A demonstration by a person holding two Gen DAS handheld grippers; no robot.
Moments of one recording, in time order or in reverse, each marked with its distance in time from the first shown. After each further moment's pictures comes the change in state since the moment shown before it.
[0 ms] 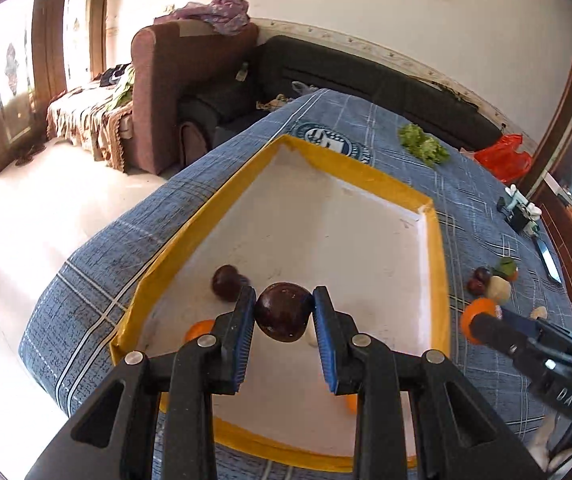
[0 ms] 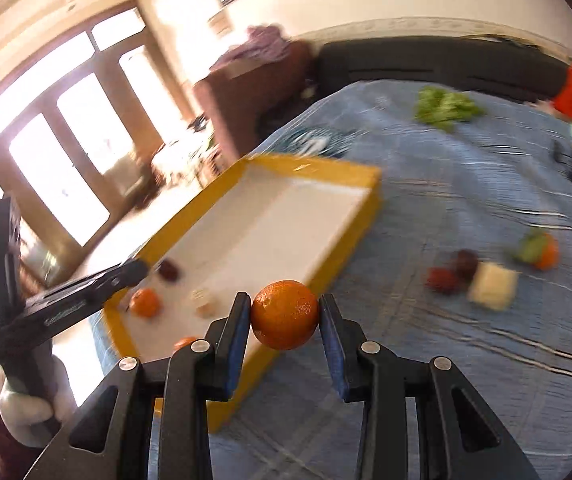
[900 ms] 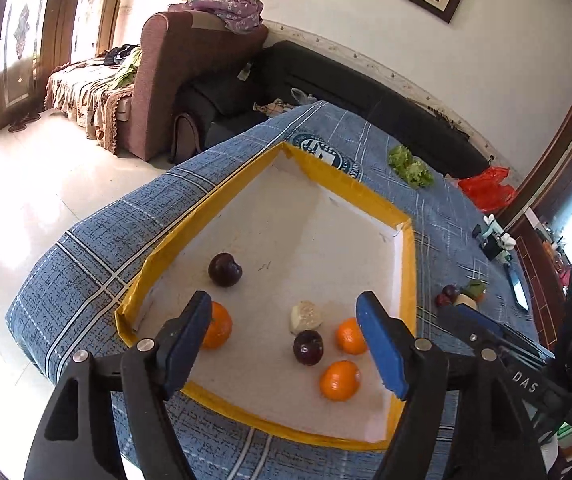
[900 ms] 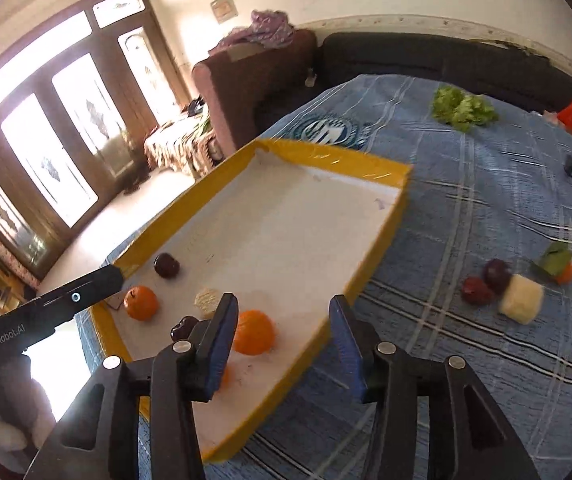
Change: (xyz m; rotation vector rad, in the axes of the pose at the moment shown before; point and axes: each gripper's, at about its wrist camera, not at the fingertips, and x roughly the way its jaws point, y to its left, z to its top) left arm -0.033 0.008 -0.008 -0.110 -0.030 -0.098; right arm 0.002 -0.001 0.006 0.021 -0.019 -0.077
